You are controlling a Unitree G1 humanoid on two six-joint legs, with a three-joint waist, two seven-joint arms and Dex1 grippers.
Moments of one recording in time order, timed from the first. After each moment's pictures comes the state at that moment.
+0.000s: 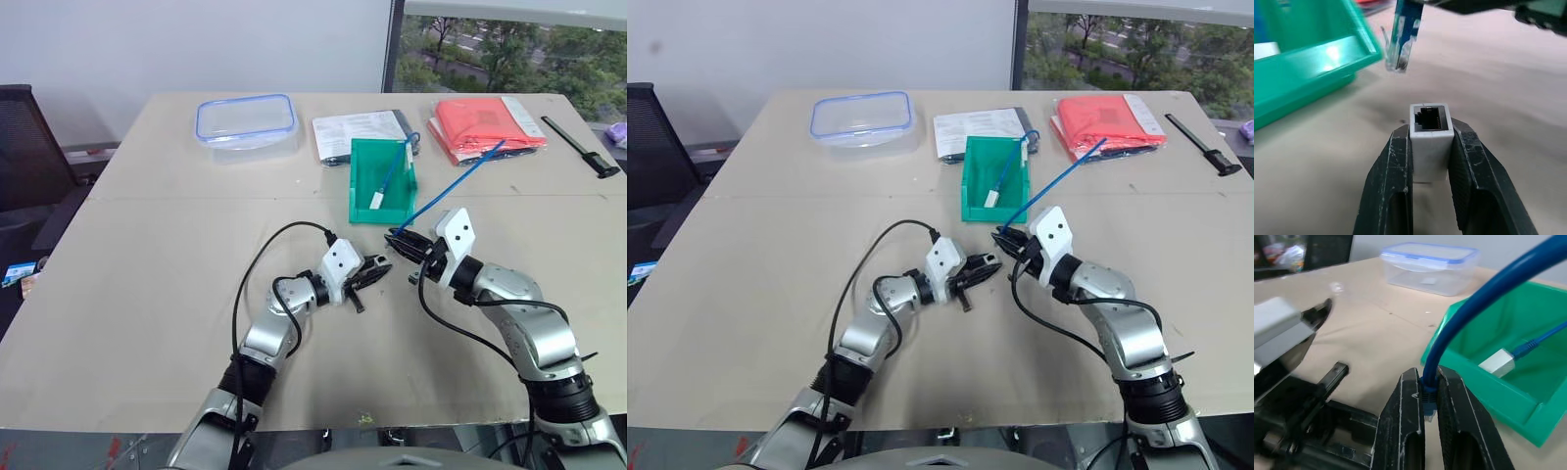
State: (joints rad) left arm -0.33 0.19 -0.27 0.22 -0.11 -0.03 -0.77; right arm -0.23 -0.37 0.13 -0.31 0.30 0.41 0.60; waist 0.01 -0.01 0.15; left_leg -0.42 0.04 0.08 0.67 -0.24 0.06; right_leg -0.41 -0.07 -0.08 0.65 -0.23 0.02
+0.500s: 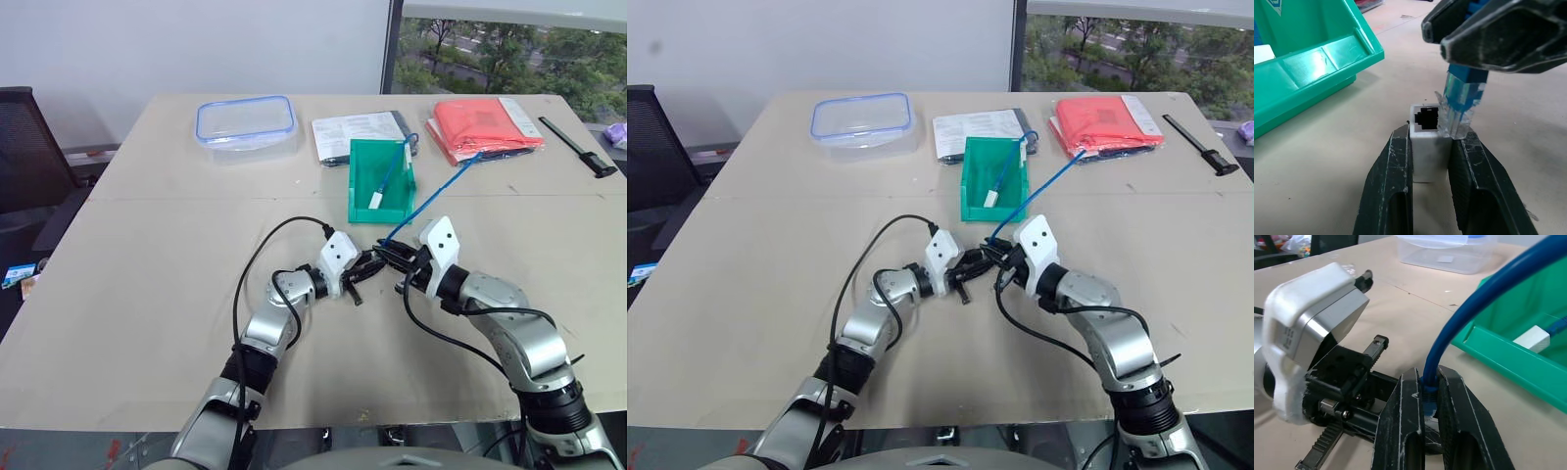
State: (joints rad) left arm -0.38 0.18 -0.24 0.30 -0.12 -0.02 -0.78; right arm -0.21 -0.33 0.18 -0.39 0.28 0.54 0.50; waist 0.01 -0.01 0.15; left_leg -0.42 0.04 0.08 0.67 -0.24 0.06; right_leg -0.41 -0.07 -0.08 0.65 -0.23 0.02
